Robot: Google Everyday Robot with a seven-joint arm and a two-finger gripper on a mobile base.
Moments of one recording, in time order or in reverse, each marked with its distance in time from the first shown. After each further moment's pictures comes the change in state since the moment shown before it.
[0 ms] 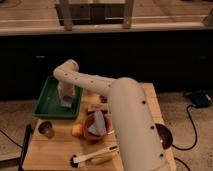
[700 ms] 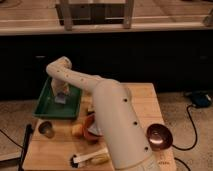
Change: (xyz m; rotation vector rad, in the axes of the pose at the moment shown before) arm 0.002 -0.034 0.011 0.035 -0.027 -0.078
